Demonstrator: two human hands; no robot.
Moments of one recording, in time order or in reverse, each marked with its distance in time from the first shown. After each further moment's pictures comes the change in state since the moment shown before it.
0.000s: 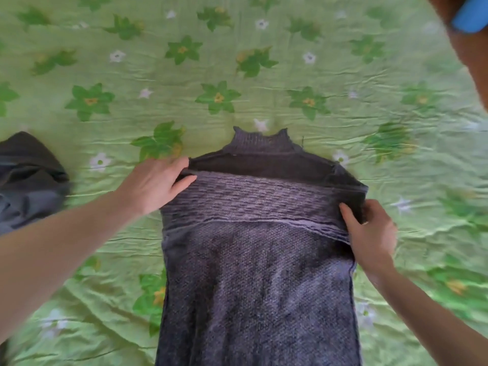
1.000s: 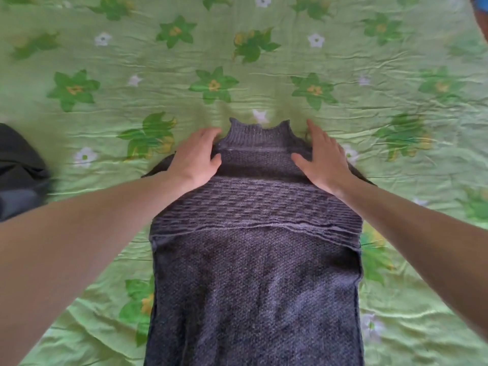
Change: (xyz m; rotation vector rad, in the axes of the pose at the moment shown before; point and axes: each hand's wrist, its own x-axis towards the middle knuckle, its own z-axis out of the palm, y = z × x) left_hand 0.091 0.054 0.028 -0.383 -0.152 -0.416; right_hand 0.102 -0.098 0.074 -0.299 -0.478 -0.444
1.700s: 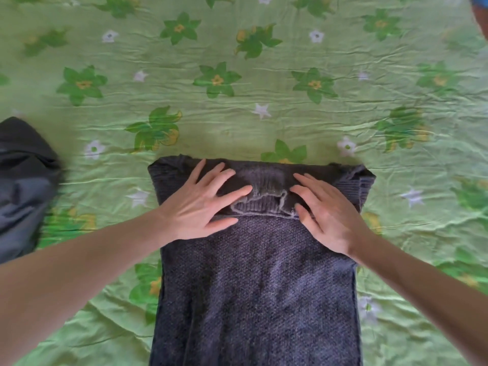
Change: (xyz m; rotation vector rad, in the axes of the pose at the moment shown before) left_hand -0.095 -0.024 0.029 0.519 -0.106 0.586; right_hand -0.120 0.032 0.026 -0.265 0.016 -0.492
